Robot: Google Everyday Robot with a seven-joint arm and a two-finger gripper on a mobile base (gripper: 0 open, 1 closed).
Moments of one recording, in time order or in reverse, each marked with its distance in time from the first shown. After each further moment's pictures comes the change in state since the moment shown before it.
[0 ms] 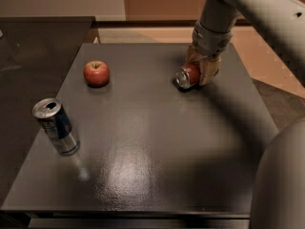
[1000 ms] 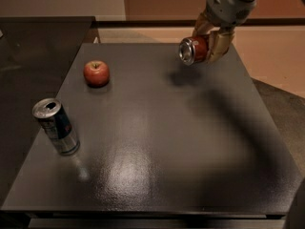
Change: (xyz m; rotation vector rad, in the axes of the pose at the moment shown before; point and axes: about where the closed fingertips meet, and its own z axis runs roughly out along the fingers) arm -0.019 -0.002 -0.092 0.194 -0.055 0.058
